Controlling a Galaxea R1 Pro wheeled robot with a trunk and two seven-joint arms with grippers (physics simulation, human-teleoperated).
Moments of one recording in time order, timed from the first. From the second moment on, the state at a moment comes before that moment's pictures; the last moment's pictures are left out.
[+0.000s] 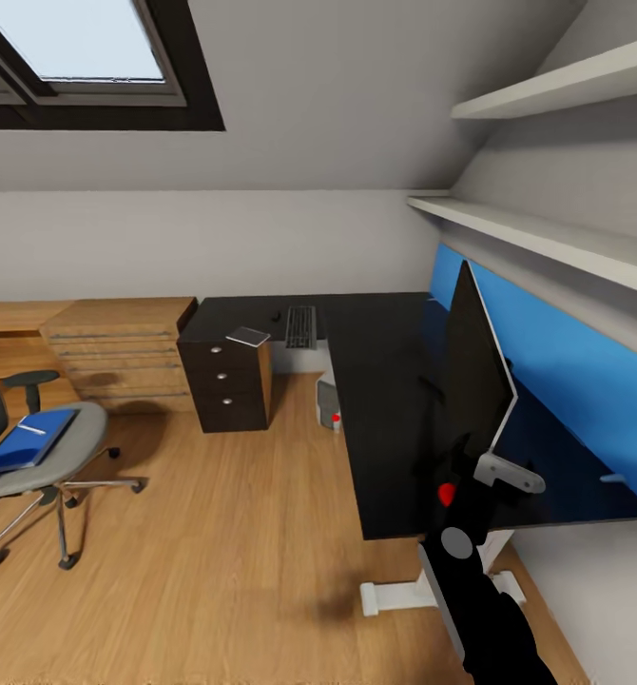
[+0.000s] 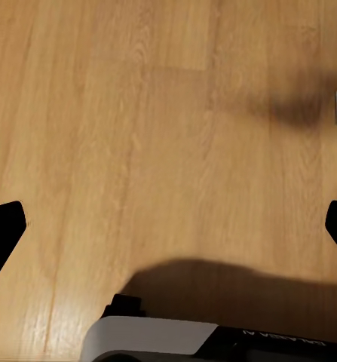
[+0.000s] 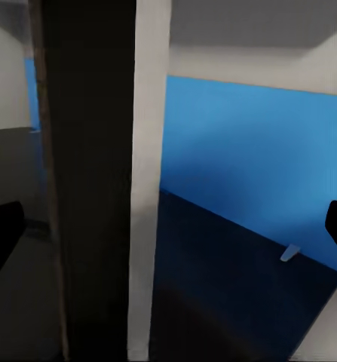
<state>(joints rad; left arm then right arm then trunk) -0.25 -0.04 0.46 -0.02 -0.29 -0.56 -0.02 -0.36 0.10 0.09 -1.31 0.17 -0.08 -0.84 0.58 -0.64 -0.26</state>
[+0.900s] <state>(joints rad) -0.25 -0.04 0.46 -0.02 -0.29 -0.56 -0.02 -0.36 0.10 0.09 -1.31 0.17 -0.08 -0.84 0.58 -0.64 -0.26</state>
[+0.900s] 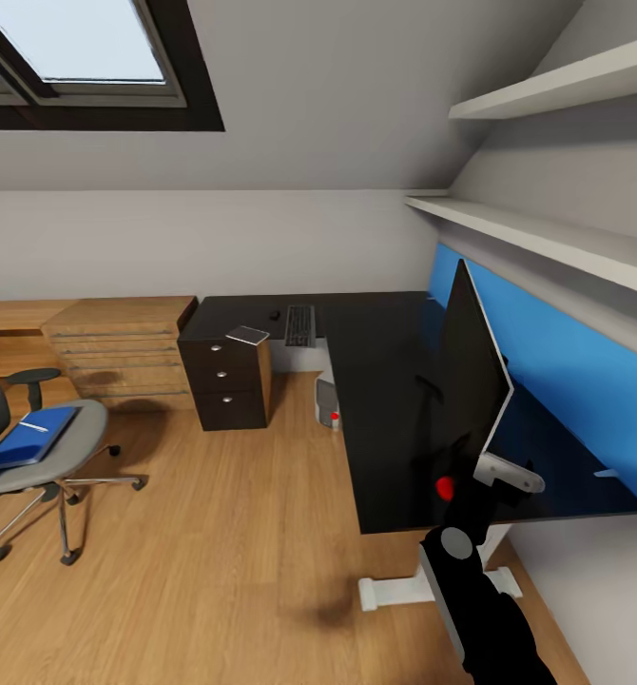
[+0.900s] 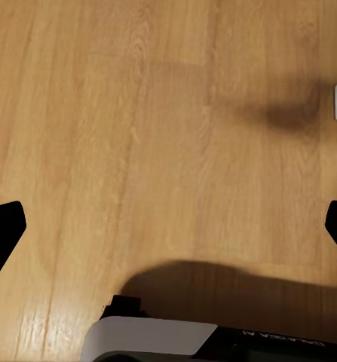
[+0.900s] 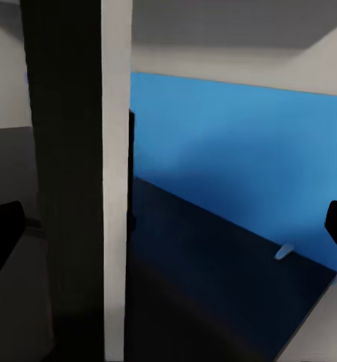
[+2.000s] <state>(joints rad) -0.25 -0.04 0.46 -0.02 -0.29 -0.56 -0.02 -0.36 0.10 0.09 -1.31 0.17 -0.08 -0.84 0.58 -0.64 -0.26</state>
